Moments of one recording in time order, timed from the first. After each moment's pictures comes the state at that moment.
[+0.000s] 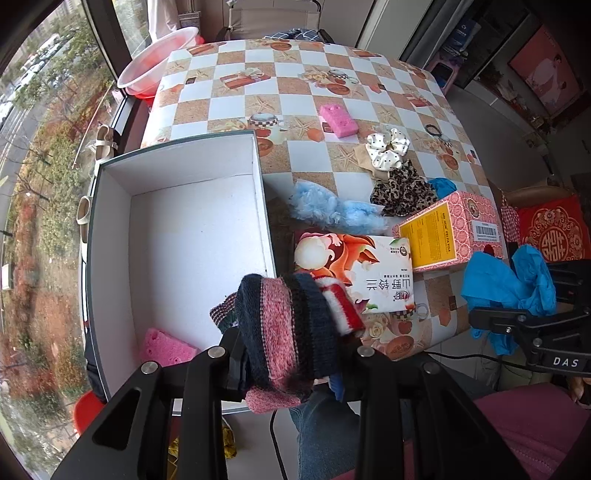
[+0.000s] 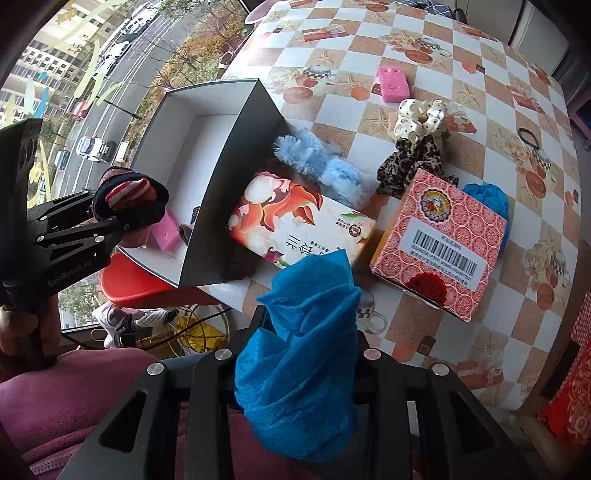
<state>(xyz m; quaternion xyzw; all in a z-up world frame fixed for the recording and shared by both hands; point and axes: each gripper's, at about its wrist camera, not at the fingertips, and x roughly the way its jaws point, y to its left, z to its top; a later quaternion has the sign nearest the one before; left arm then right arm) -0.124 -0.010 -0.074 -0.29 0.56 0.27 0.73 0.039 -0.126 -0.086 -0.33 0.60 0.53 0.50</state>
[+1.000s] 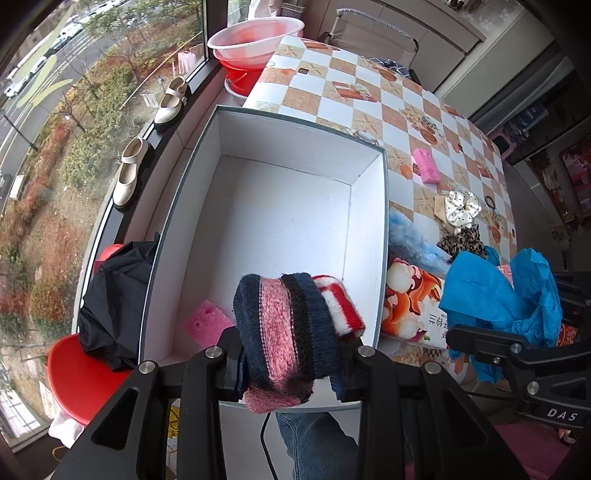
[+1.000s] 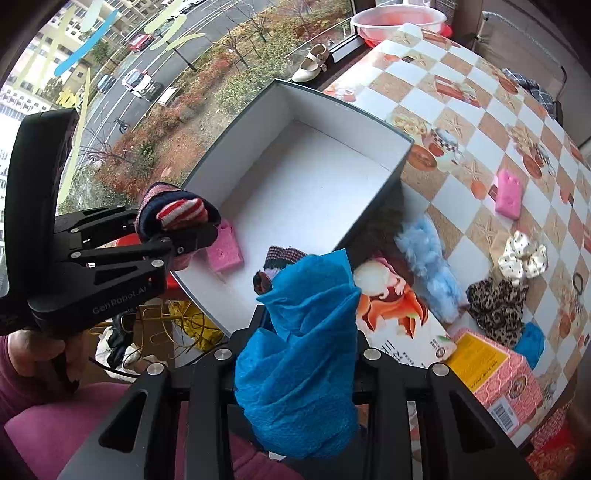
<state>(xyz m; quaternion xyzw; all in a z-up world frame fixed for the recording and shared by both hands) -0.215 0.037 -0.088 -0.40 0.48 0.38 0.68 -0.068 -0.021 -0.073 -0.42 0.50 0.62 0.43</state>
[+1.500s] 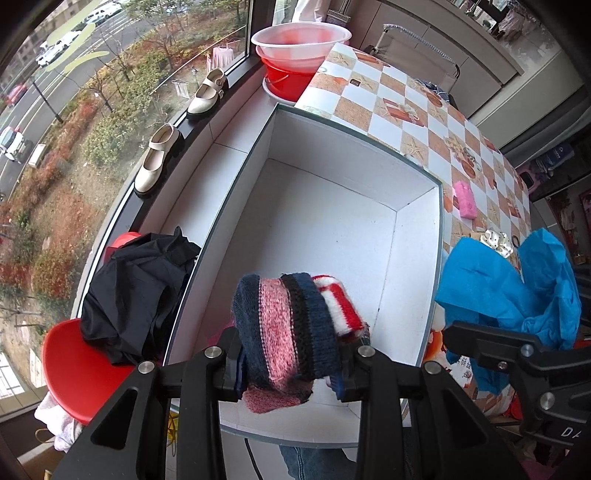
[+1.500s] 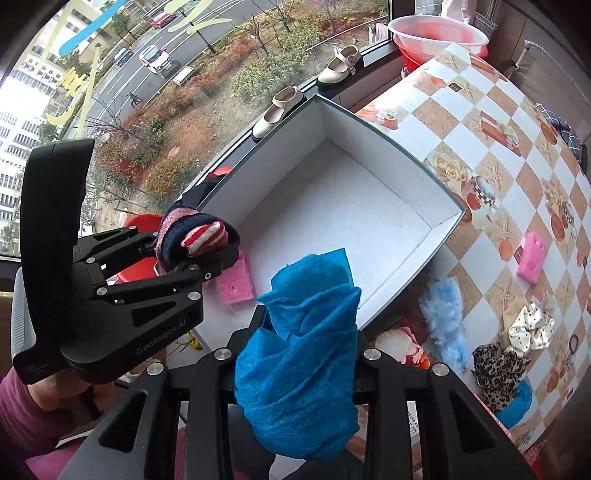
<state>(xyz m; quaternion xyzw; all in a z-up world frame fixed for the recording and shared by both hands) -0.240 0.067 -0.114 -0.43 0.45 0.43 0.65 -0.110 0.039 -0.082 -0.46 0.48 0.64 0.40</state>
